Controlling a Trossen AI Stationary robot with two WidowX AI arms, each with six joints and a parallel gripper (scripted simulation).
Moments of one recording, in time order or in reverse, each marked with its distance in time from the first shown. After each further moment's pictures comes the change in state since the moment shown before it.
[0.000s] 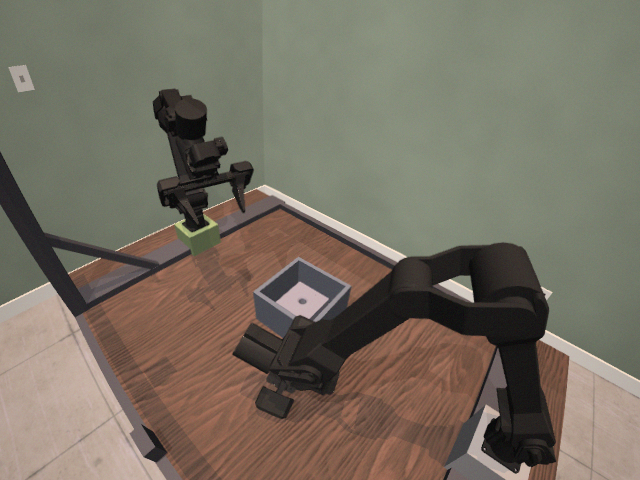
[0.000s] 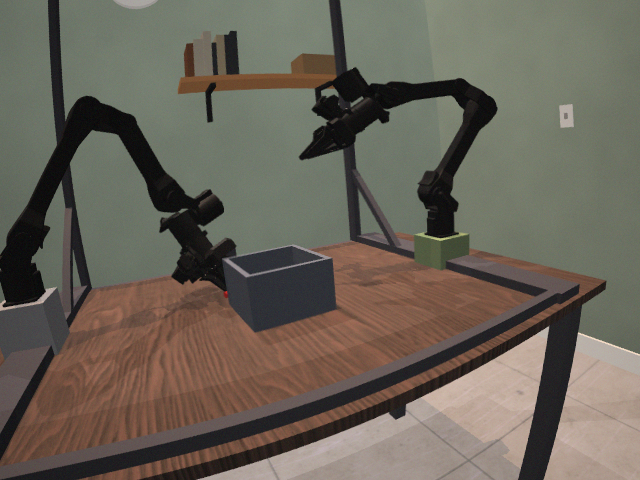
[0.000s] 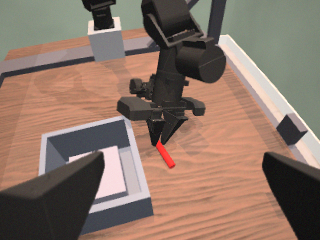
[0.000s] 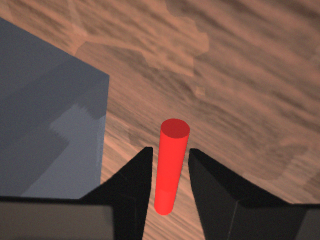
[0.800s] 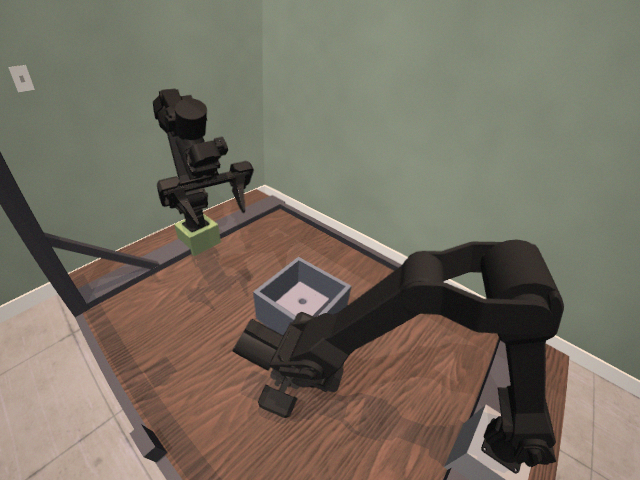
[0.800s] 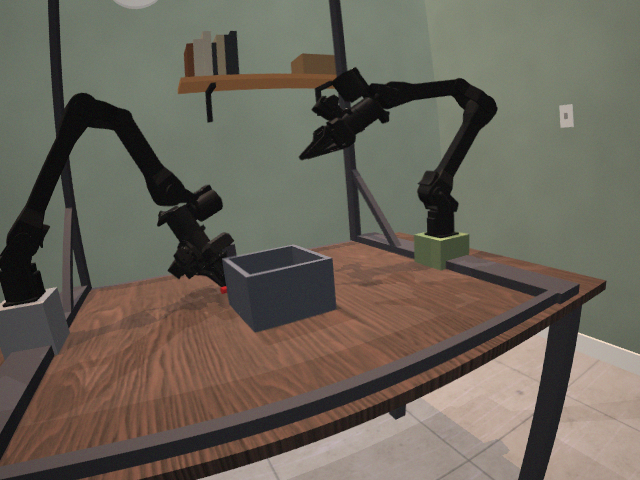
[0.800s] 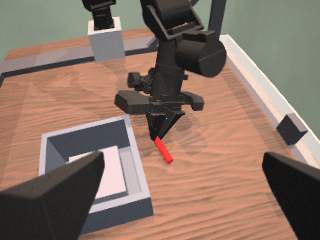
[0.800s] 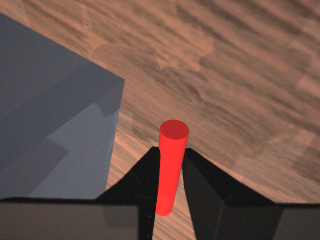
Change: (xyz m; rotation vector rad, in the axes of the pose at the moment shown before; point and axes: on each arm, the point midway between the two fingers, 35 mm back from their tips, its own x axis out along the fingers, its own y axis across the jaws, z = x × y) left arm 0.000 0.000 0.000 0.000 0.000 0.000; right arm -0.012 0.006 0.003 -0.015 -0.029 -0.002
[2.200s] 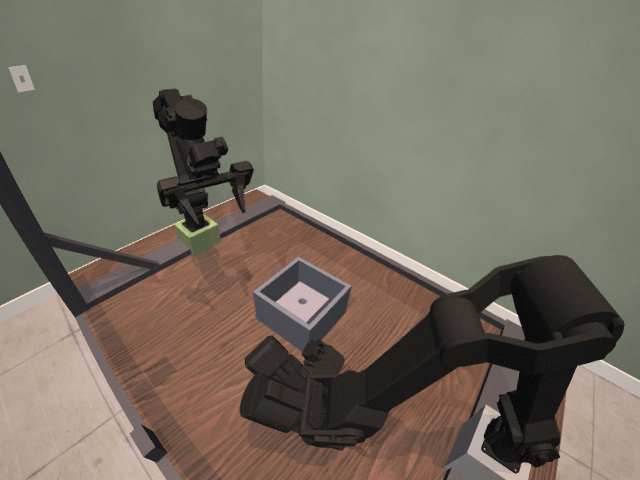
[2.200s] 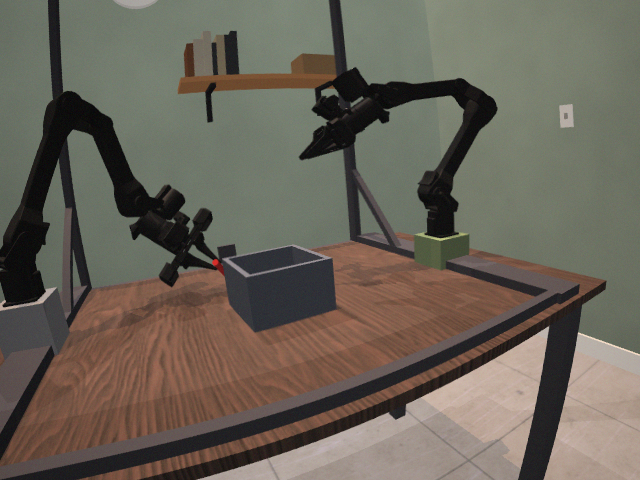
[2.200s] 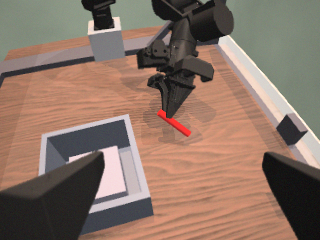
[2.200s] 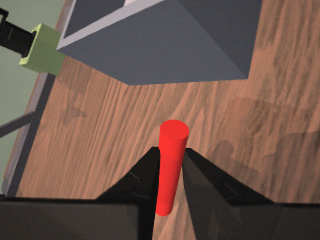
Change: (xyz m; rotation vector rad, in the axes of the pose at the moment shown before) left arm 0.000 0.000 0.000 0.000 0.000 0.000; right arm -0.051 -0.015 -0.004 -1.217 0.089 0.454
